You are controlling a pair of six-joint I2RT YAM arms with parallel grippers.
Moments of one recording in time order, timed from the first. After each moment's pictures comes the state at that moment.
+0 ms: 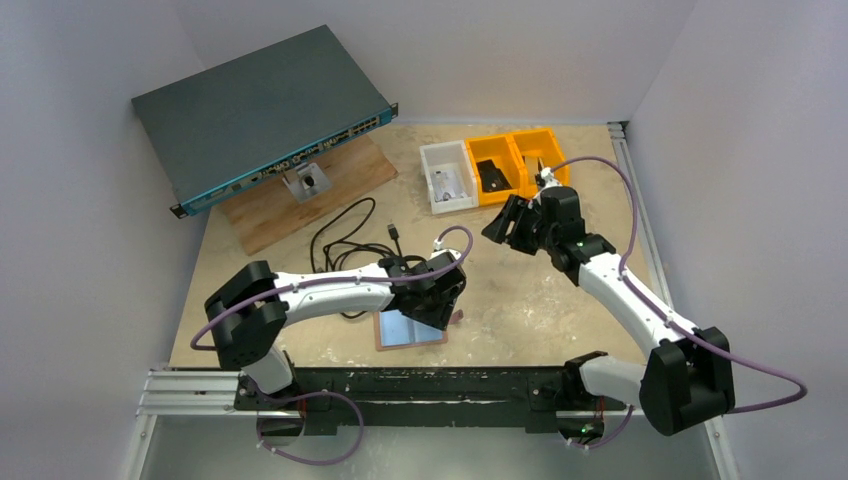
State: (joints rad) left arm -1.10 1.63 1.08 -0.59 -0.10 -0.69; right arm 0.31 1.20 0.81 -0.24 -0.19 0.64
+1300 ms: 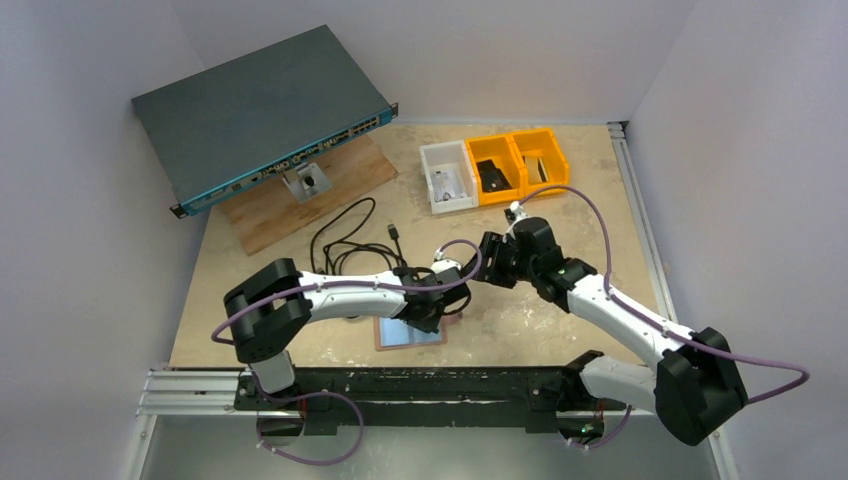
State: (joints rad) left arm -1.15 1.75 1.09 -0.62 -0.25 -0.70; right arm 0.50 1.13 0.63 -0.21 -0.23 0.73
